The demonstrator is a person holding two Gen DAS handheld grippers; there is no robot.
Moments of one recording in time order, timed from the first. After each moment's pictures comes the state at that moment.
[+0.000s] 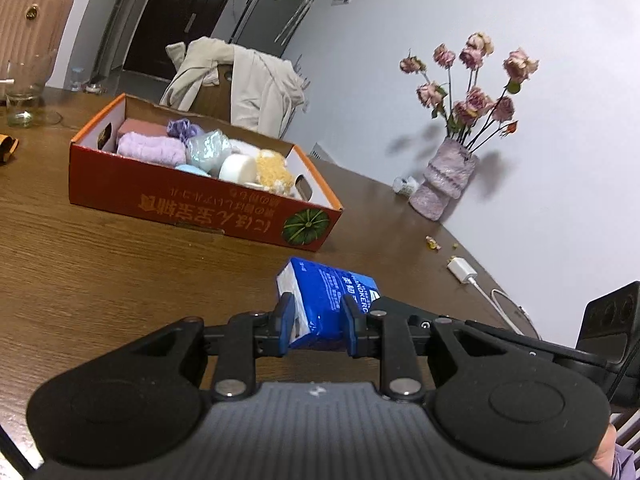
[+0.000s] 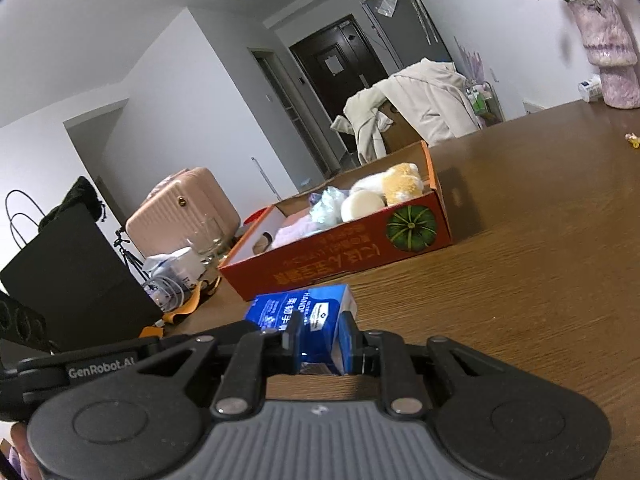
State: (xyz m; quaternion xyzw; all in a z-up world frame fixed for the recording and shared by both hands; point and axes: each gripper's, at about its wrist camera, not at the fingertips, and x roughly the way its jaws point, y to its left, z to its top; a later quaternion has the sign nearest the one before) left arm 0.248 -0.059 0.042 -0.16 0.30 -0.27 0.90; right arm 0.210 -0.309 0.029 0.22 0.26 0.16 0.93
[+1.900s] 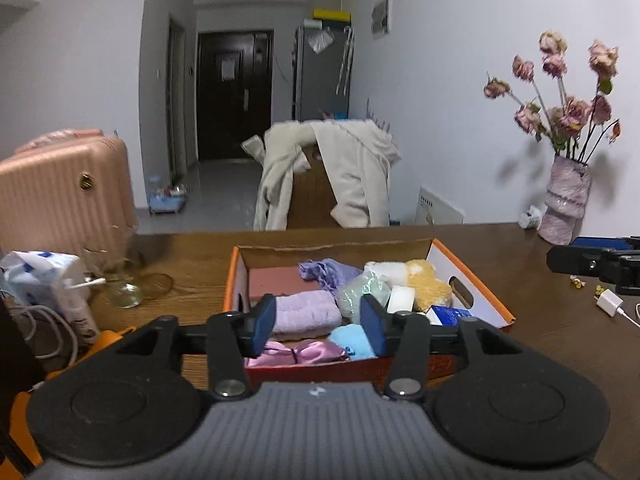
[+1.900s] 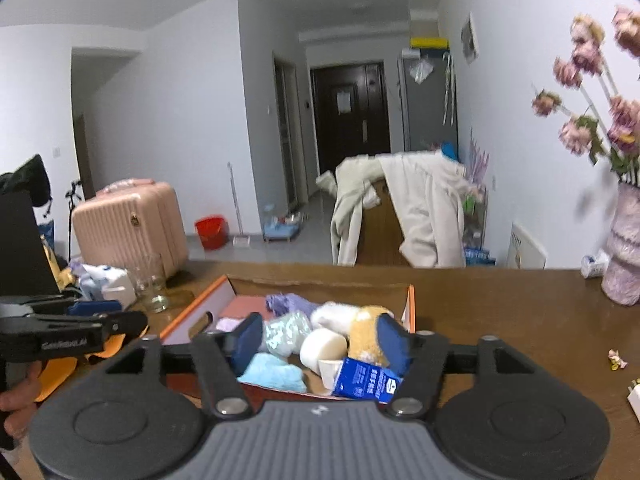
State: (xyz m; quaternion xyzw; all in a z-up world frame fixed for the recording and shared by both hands) left arm 0.353 -0.015 0.122 0.01 0.22 -0.12 0.97; right arm 0.323 -0.283 0.140 0.03 0.20 0.10 0.97
